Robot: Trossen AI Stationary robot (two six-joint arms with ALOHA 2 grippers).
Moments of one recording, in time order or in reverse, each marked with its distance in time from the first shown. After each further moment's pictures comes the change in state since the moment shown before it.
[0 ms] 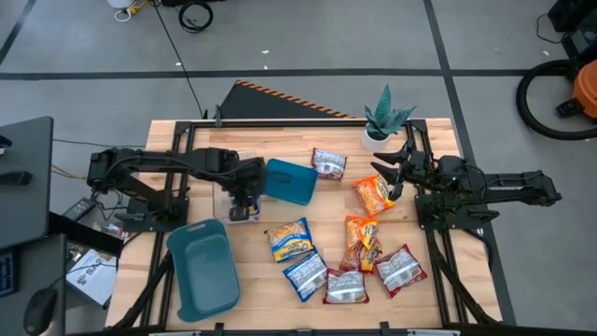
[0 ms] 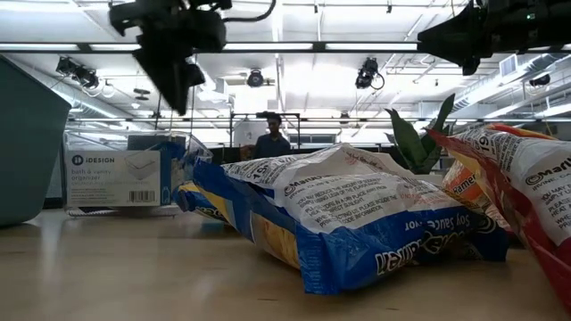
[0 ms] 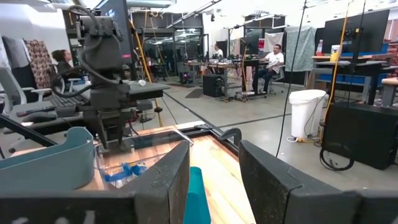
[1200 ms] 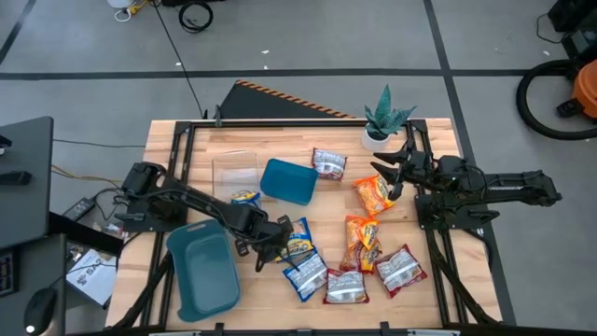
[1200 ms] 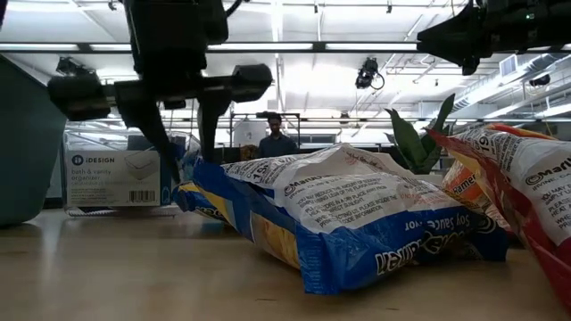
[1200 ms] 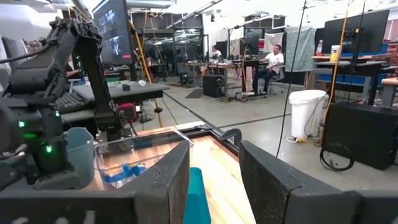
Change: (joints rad) left arm -0.348 0.360 0.000 0.337 -0.134 0.853; right arm 0.000 0.004 0.000 0.006 0.000 0.000
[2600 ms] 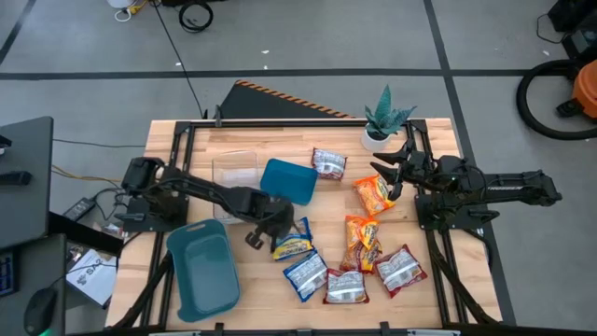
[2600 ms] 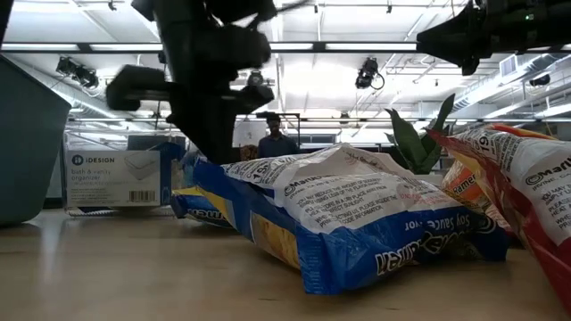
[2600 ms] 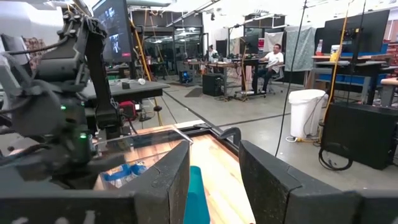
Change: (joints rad) left arm 0.128 -0.031 0.001 0.010 0.022 -0.449; right arm -0.001 0.005 0.000 0.000 0.000 -0.007
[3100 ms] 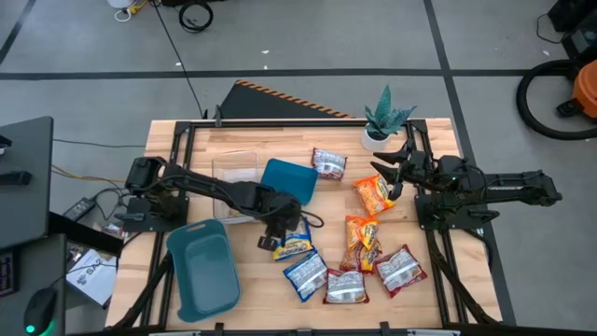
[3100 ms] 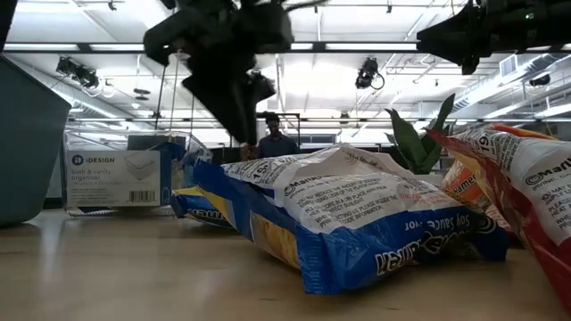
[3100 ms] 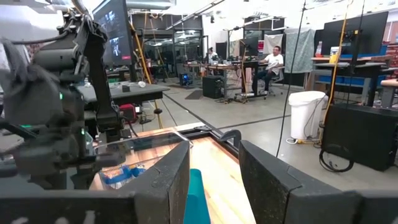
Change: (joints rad) left arm 0.016 0.036 0.133 -0.075 0.088 -0.325; right arm 0.000 0.000 0.000 0.010 0.000 0.003
